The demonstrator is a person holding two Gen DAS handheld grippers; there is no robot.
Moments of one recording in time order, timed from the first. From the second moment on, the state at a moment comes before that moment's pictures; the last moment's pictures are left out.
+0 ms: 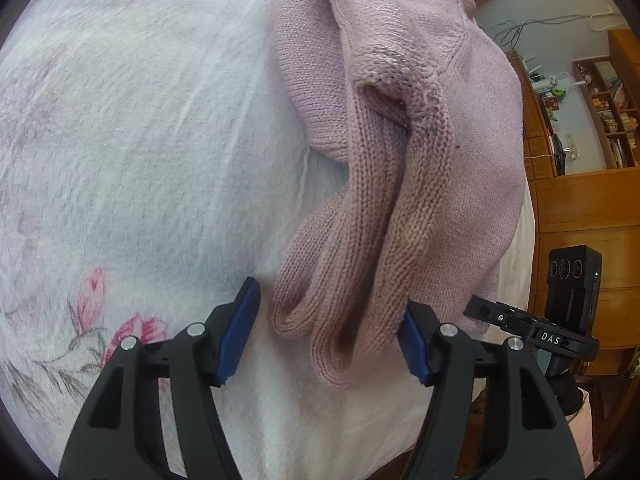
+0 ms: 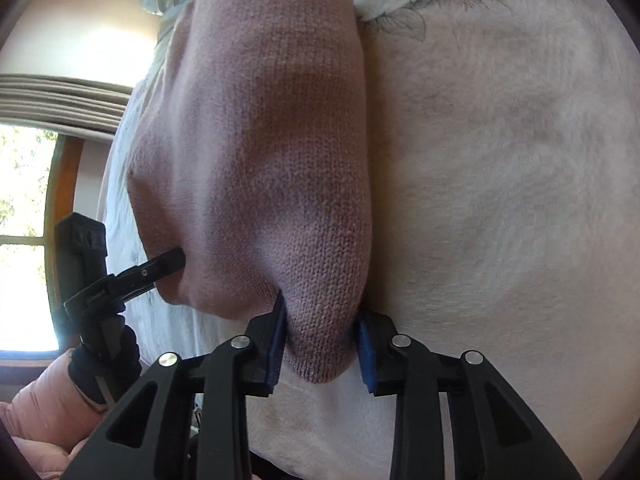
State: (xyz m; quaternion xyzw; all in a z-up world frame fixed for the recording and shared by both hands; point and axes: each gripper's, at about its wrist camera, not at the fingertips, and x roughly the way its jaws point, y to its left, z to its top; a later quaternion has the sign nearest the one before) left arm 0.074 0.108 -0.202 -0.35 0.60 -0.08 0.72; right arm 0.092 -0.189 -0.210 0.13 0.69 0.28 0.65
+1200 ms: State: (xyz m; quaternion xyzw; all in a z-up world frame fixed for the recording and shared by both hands) left arm -0.004 0.069 -0.036 -0.16 0.56 0.00 0.81; right arm -0.008 -0.160 -0.003 -0.05 0.52 0.11 0.85
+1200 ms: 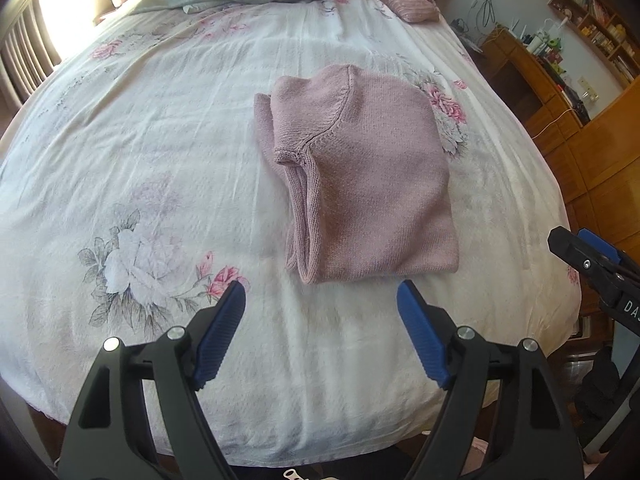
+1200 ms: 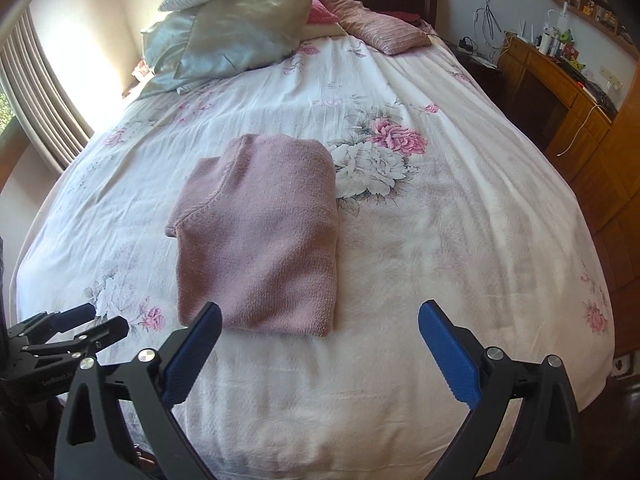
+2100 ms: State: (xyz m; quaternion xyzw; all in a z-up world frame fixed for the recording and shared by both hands) left arm -0.022 0.063 -0.024 -0.16 0.55 0.02 0.82; right arm -0.030 -0.154 0.003 -0.07 0.53 0.10 0.84
